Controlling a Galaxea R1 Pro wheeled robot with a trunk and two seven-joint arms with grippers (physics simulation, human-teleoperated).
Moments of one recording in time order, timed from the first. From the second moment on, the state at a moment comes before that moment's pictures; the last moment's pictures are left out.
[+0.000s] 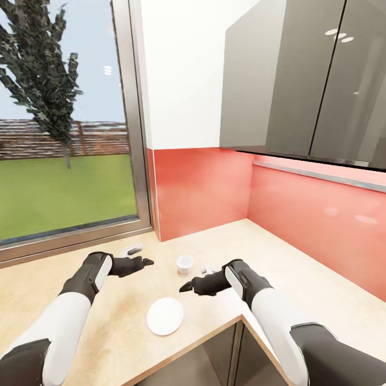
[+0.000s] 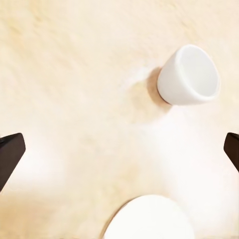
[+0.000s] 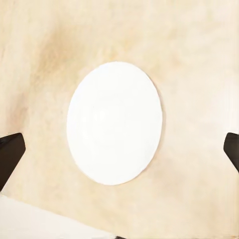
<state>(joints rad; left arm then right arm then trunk) -0.86 0.05 0.22 -0.61 0.07 0.82 -0.38 -0.93 0.17 0.06 -0.33 -0.08 0.83 0.59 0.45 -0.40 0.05</state>
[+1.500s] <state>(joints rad) -0.68 0.05 0.22 -0.56 0.07 0.72 -0.51 -0.91 0.17 0.06 -0.13 -0.08 0.57 0.60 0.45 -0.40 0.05</state>
